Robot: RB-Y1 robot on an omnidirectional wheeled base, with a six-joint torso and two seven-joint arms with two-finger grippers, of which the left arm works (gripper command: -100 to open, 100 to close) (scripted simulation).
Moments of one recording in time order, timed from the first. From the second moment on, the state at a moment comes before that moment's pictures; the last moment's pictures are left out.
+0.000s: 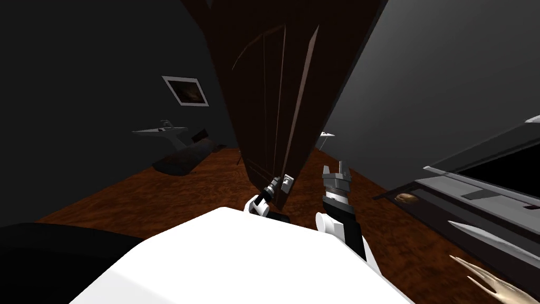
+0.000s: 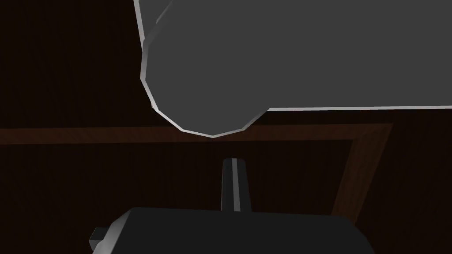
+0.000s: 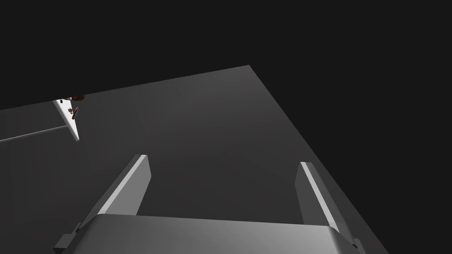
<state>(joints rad) 0.05 0.03 -0.59 -1.31 0.20 -0.29 -0.25</state>
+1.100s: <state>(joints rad) 0.16 -0.02 -0.69 -1.37 0.19 -0.30 -0.30</state>
